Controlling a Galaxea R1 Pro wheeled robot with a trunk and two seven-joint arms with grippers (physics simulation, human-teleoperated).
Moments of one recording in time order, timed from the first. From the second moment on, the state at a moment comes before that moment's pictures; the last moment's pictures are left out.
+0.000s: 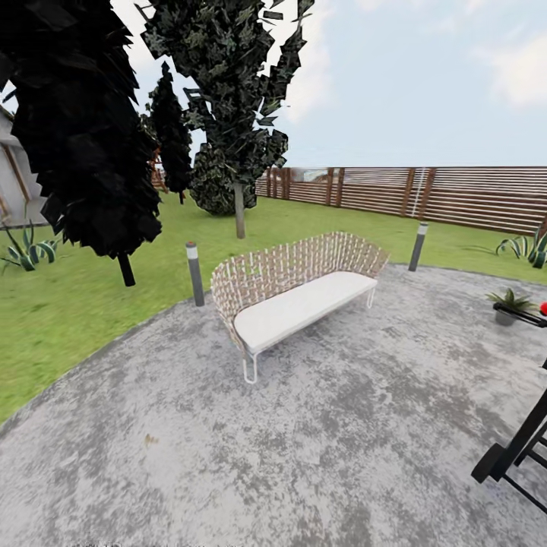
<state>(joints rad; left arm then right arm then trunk) -0.17 0.10 0.16 -0.23 0.06 -0.28 0.04 -0.03 -0.02 0.00 -0.54 0.01 -0.18 -0.01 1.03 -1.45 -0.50</state>
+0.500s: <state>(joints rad) -0.17 0.10 0.16 -0.23 0.06 -0.28 0.04 -0.03 -0.02 0.00 -0.54 0.01 -0.18 -0.01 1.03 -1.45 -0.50</state>
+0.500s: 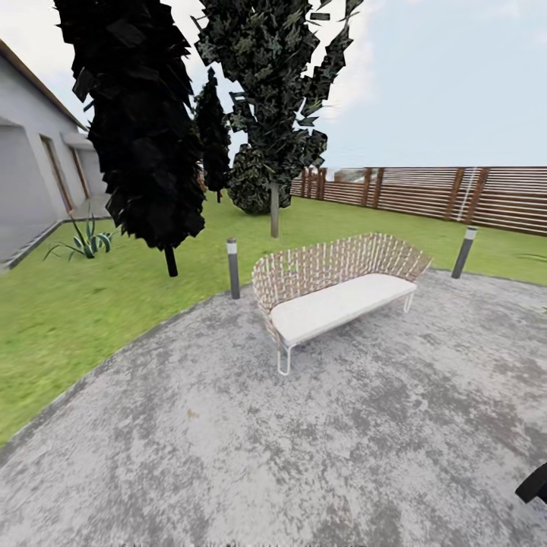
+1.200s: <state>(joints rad) -0.17 0.10 0.17 -0.24 0.06 -0.28 0.04 -0.03 -0.02 0.00 -0.54 0.01 -0.18 -0.01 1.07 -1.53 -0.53</state>
